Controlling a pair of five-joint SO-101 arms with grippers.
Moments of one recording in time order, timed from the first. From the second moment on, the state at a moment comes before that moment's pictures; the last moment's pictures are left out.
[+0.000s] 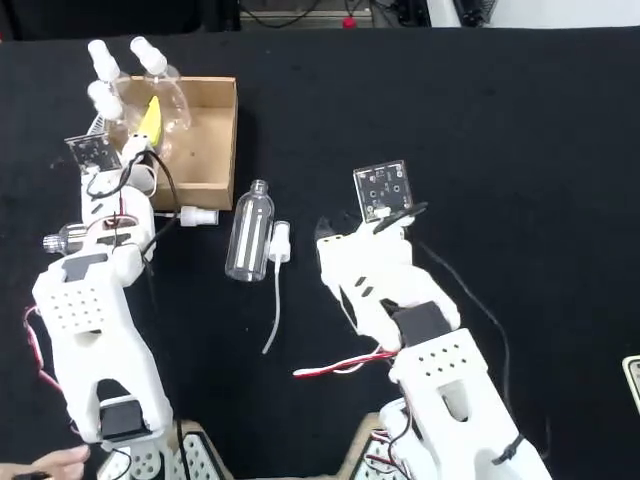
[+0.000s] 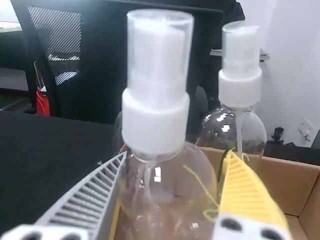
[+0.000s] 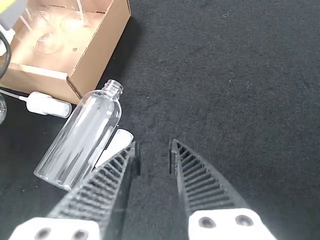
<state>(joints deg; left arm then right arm) -17.0 37.8 27.2 -56.8 3.0 -19.3 -54.5 70.8 29.1 -4.2</state>
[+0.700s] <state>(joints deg) -16.8 38.3 25.3 -56.1 2.4 -19.3 -54.5 70.8 29.1 -4.2</state>
